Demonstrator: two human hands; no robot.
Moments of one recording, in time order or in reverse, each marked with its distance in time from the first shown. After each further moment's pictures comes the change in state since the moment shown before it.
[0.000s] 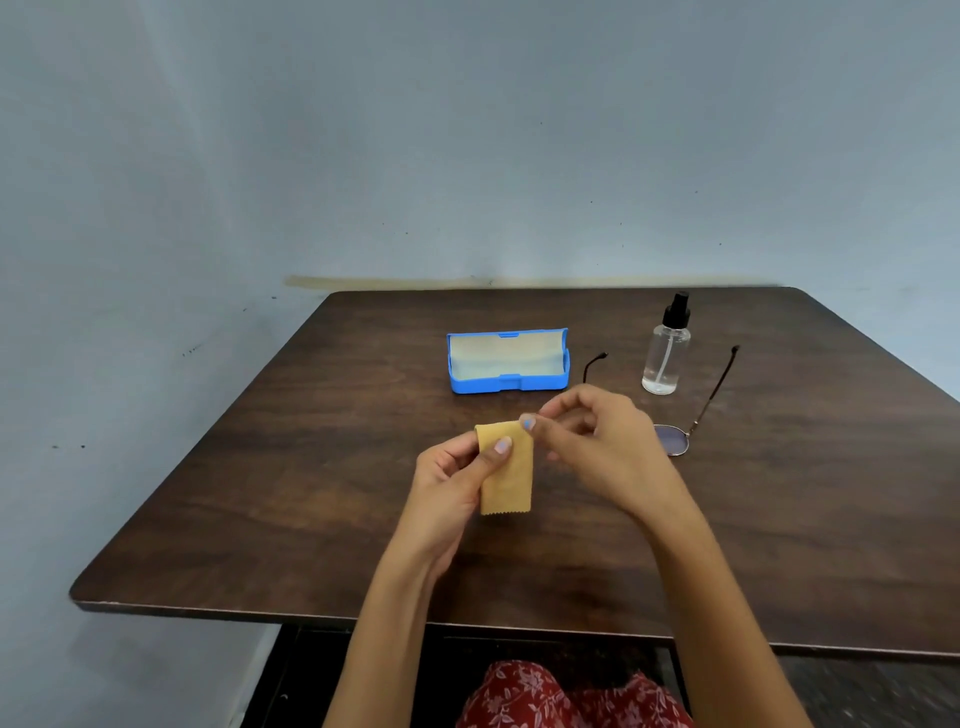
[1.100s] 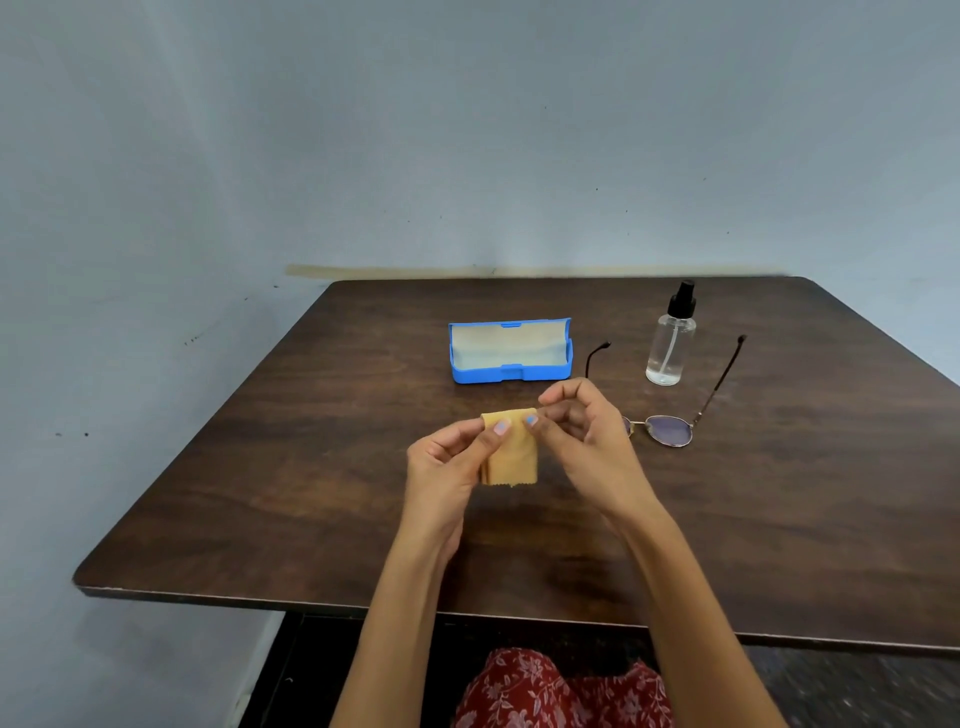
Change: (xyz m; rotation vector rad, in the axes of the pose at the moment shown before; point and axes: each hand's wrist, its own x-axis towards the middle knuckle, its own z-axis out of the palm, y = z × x) left_hand 0.009 -0.009 0.000 0.003 0.215 0.054; right_hand 0.007 0.027 0.025 0.426 -0.011 -0.107
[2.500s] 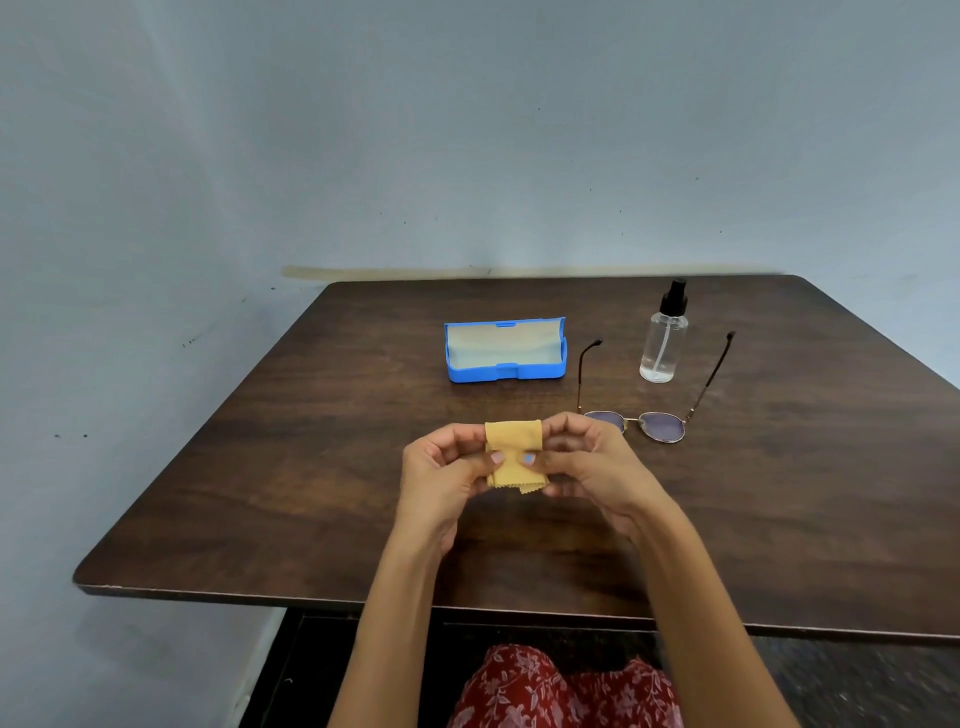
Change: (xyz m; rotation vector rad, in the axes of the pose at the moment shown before) left_hand -0.002 -0.001 -0.004 0.113 -0.019 -0.051; right_hand 0.000 0.018 -0.017 0.214 -0.184 0.332
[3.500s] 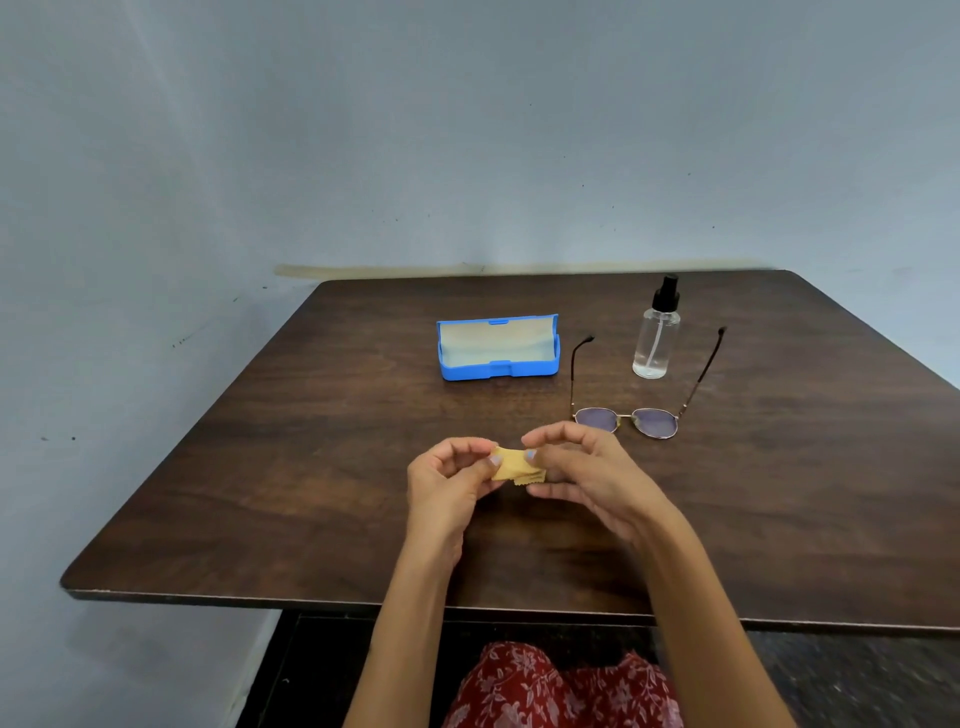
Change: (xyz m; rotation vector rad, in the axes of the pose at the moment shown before) left_hand 0.000 -0.019 0.011 -0.067 0.122 -0.047; right_hand -0.006 0.005 -0.003 0.062 0.020 0.058
